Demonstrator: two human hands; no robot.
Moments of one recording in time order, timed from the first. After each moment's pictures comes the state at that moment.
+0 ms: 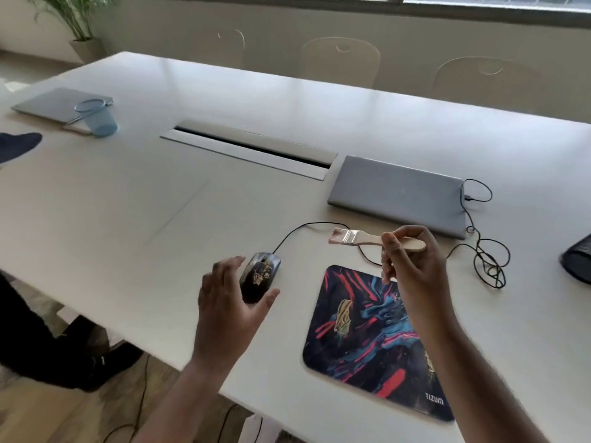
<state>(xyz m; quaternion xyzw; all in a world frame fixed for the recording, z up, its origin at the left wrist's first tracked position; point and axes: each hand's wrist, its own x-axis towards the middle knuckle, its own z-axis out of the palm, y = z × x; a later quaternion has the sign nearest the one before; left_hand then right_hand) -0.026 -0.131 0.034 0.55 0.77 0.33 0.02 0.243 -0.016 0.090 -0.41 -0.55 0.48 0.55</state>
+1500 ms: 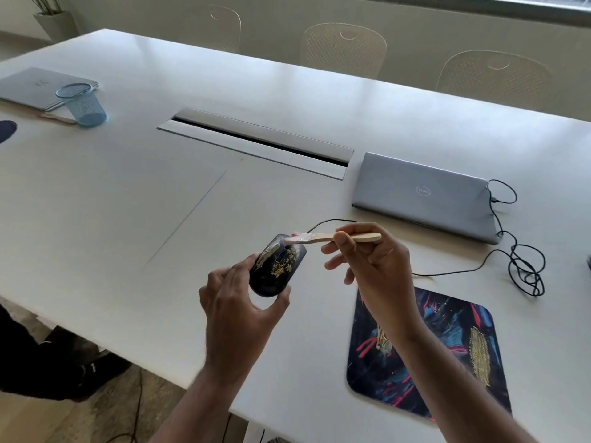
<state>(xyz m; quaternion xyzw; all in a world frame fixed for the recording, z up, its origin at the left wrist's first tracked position) -0.074 -0.112 0.038 0.52 0.76 0.38 0.03 0.110 -0.025 0.103 -0.39 -0.59 0.49 0.51</state>
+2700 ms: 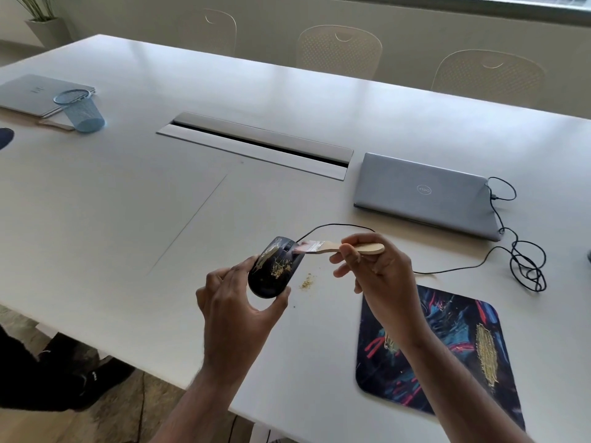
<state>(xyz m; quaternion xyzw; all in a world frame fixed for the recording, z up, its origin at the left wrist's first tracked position) -0.092 -0.114 0.042 0.54 0.75 0.38 0.03 0.112 -0.030 0.090 -0.43 -0.61 0.47 0.48</state>
